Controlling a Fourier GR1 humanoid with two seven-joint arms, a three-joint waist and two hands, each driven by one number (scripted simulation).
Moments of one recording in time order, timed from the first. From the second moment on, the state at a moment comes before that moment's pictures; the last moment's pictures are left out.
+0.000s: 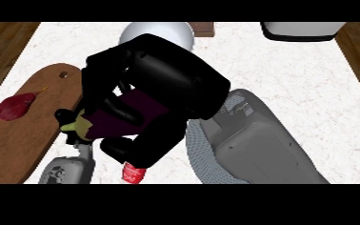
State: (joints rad) left arm -0.14 0.06 -0.05 -1.55 -0.06 0.06 0.09; right arm -0.94 0.00 0.36 -1.61 0.10 0.26 0.22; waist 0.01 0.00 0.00
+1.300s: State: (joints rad) left arm -0.18 0.05 -0.06 -1.53 -0.06 0.04 0.08; right arm -1.32 0.00 0.30 -0.51 0.48 -0.13 -0.30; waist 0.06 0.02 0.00
